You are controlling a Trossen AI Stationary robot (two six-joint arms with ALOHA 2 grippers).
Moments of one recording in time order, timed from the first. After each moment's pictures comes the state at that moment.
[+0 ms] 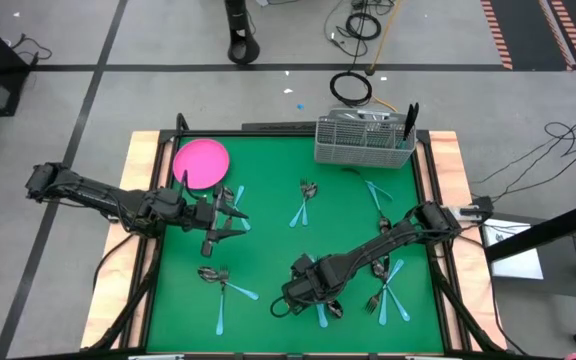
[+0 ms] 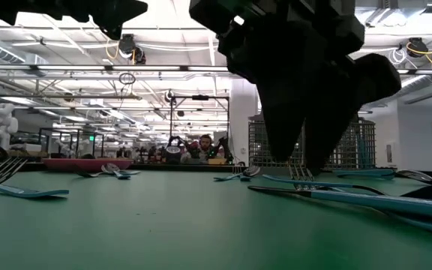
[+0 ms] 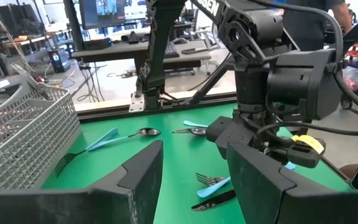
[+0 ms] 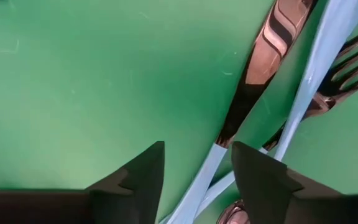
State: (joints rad) left arm -0.21 0.85 0.46 0.30 -0.06 0.09; right arm 0.43 2.14 1.68 -0.89 -0.03 1.39
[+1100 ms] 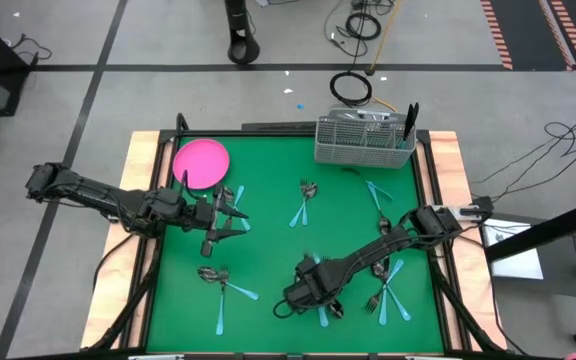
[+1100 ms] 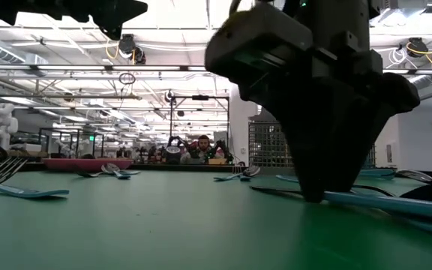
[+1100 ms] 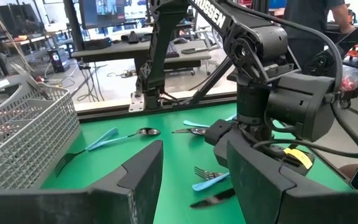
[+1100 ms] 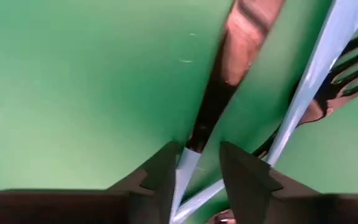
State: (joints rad) left arm -0.21 0.85 0.46 0.30 -0.06 0.09; right arm 0.44 2.20 1.68 -0.97 -0.03 1.43
